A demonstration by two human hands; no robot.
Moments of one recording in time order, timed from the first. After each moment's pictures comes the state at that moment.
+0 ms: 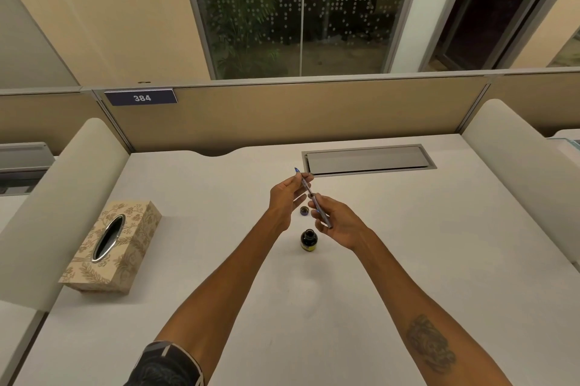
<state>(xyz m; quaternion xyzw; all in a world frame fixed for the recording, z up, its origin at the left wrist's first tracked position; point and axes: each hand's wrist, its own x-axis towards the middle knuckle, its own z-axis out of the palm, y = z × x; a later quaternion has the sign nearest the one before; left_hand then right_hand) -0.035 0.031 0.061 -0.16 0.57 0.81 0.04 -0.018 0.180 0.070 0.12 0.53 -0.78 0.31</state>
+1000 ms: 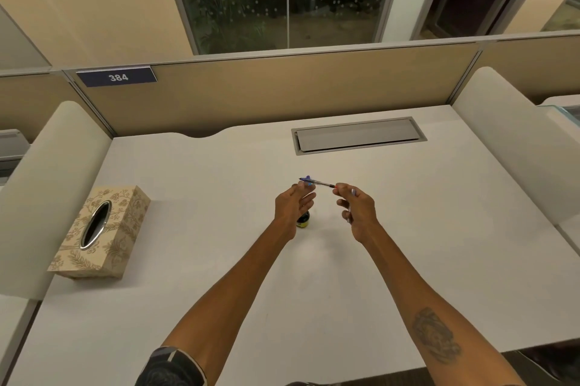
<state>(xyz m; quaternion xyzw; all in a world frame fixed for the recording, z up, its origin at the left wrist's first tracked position) 0.003 0.069 0.011 -0.24 0.52 0.81 0.08 0.004 0.226 0.030 0.23 0.62 -0.75 0.09</state>
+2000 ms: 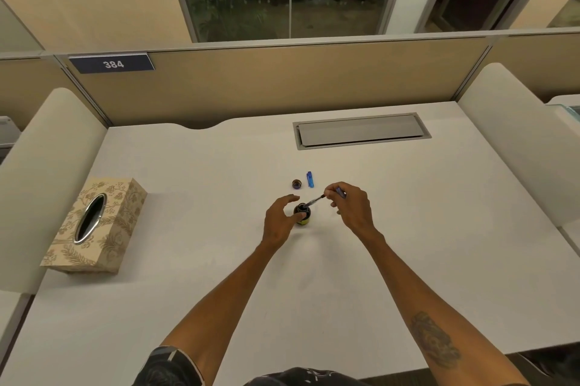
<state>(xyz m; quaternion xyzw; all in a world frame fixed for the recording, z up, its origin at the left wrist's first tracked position) 0.027 0.035 -0.040 -0.12 0.81 0.57 0.02 -0.007 0.218 0.013 0.04 0.87 -0.49 0.04</state>
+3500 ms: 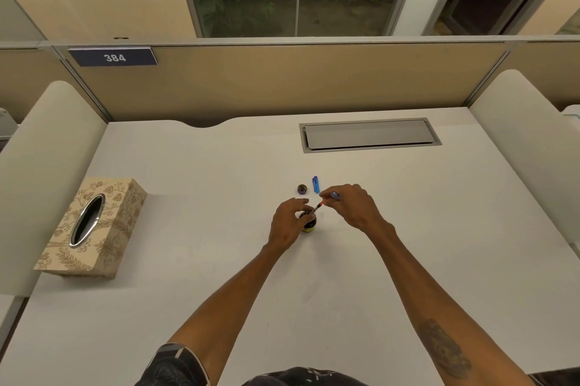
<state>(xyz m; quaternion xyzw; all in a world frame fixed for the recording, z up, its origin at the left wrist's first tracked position) -0.002 0.035 -0.044 -0.08 0.86 0.51 0.05 -0.044 0.204 0.035 -0.10 0.96 -0.24 0.14</state>
